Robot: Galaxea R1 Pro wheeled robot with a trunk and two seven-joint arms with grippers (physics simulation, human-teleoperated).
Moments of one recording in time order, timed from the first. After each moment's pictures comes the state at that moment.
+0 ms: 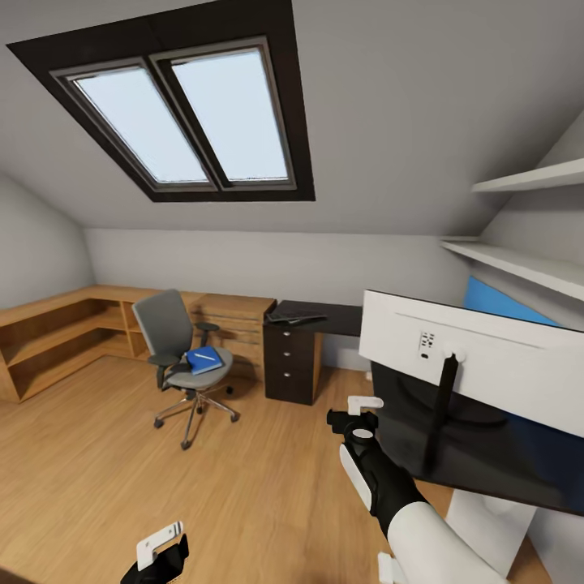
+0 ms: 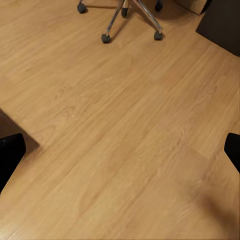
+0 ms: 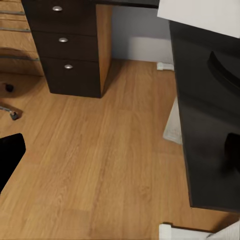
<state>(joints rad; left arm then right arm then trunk) -0.24 -0.01 0.05 -0.55 0.32 -0.18 0.20 -0.65 0.17 0.14 -0.66 -0.07 0.20 -0.35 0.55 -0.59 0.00</state>
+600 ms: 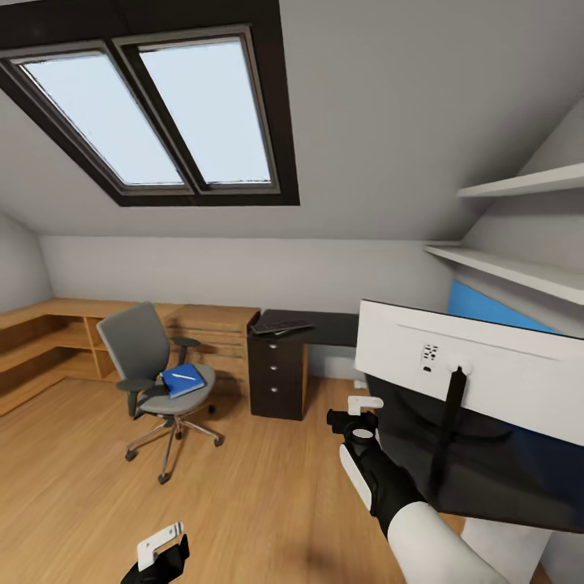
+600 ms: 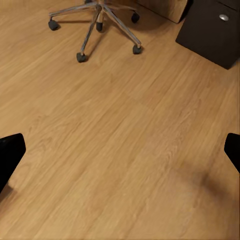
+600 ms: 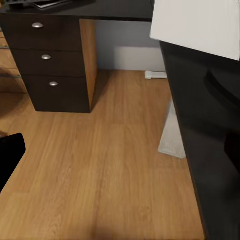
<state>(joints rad) -0.24 -0.01 0.05 -0.55 0.32 -0.18 0.20 -0.65 0.17 0.14 -0.66 -0.07 0.20 -0.35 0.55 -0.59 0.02</state>
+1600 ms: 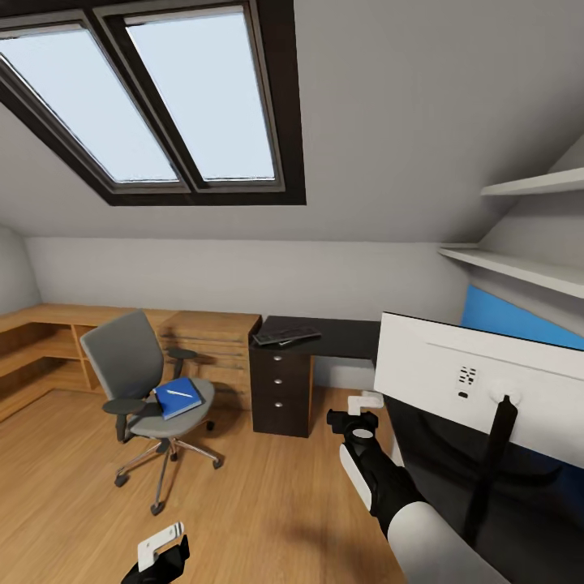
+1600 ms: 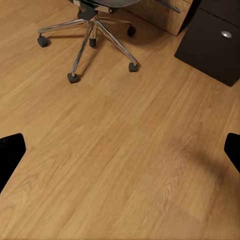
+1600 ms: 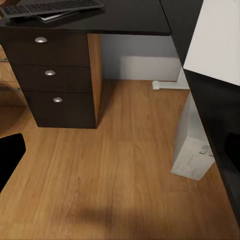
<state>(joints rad) -0.24 -0.01 0.05 -0.55 0.32 -0.18 0.20 -0.65 0.17 0.14 -0.66 -0.07 0.20 -0.35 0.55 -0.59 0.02</state>
